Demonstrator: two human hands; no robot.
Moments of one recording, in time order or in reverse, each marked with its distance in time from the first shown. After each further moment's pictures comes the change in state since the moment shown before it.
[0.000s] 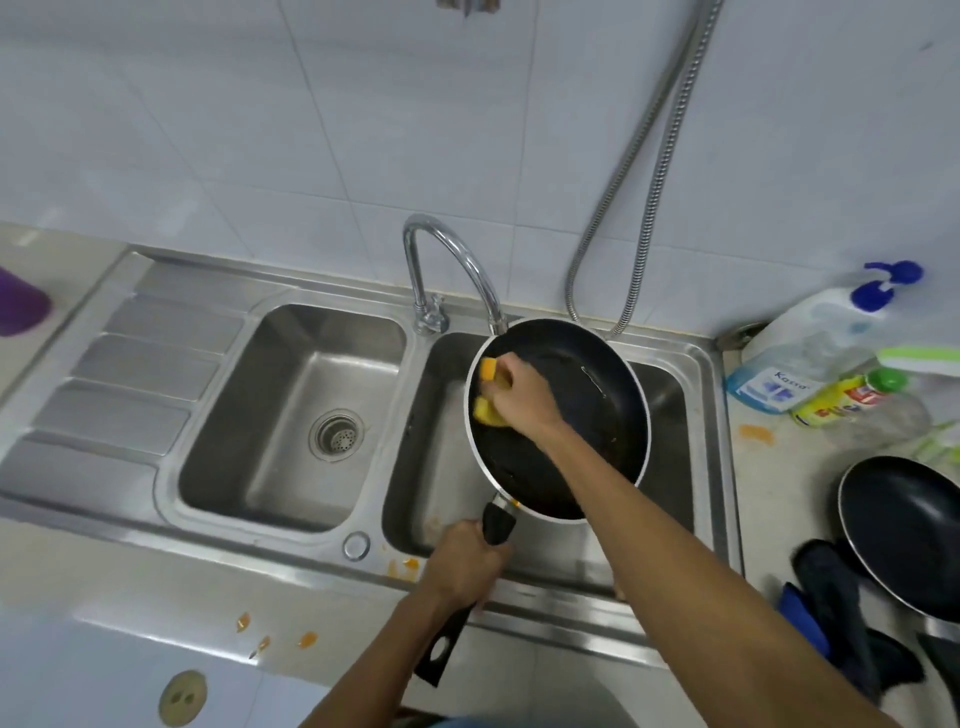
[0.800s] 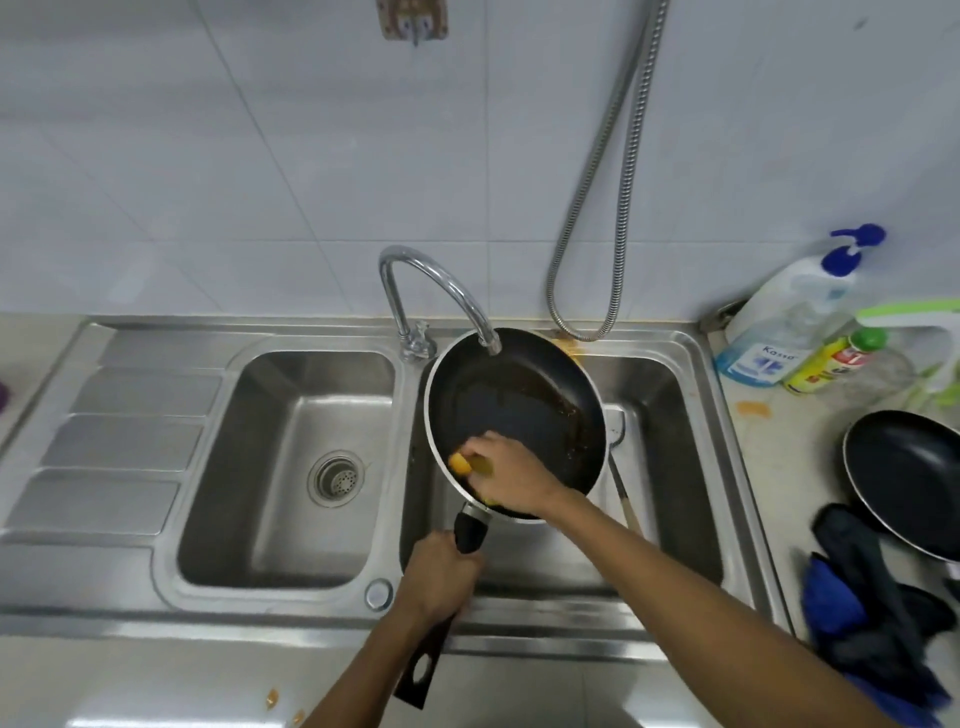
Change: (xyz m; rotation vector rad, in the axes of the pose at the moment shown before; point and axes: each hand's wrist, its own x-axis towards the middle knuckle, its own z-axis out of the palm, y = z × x) left_hand 0.018 -0.017 -0.059 0.144 0.029 -0.070; right_hand -0.039 0.016 0.043 -0.187 -0.211 -0.151
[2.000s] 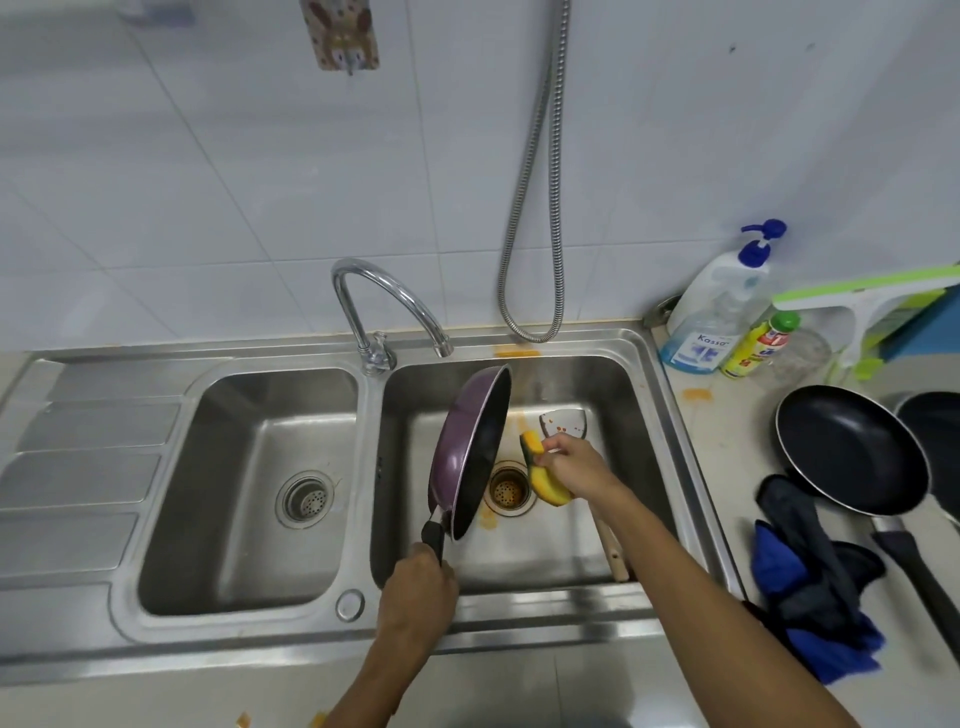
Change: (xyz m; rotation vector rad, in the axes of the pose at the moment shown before) left_hand -0.015 -0.010 0.034 0.300 0.179 0.074; right_hand -0.065 0.091 -0.044 0.557 0.264 0.530
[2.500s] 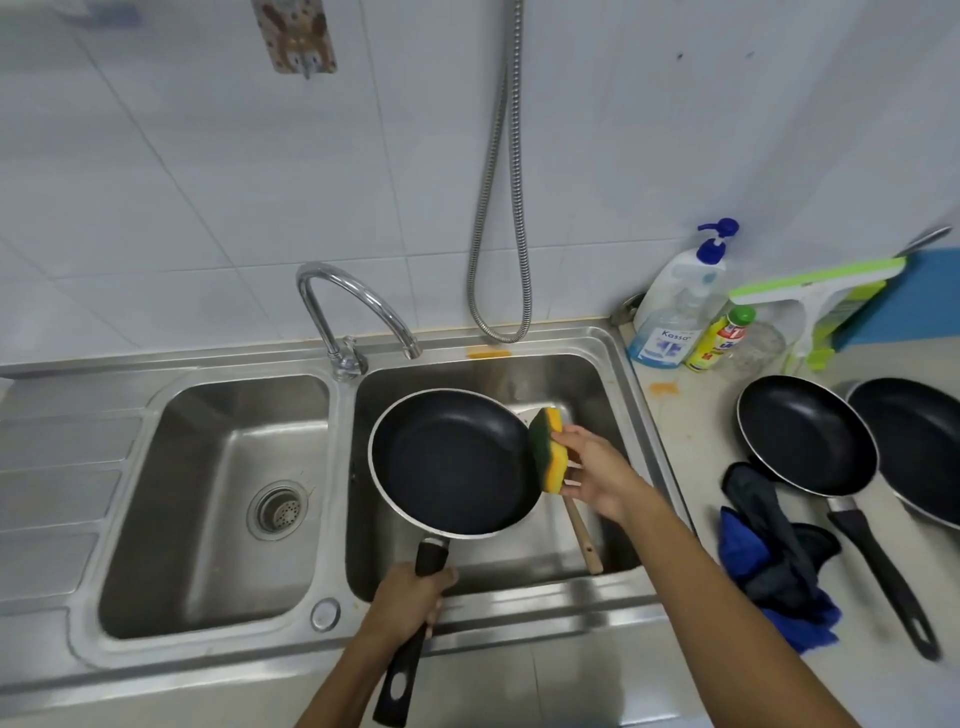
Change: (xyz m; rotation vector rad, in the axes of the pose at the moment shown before) left_hand 0.002 0.002 0.001 -0.517 -0.349 -0.157; right_hand -0.025 0.015 -0.042 0.660 -0.085 0.111
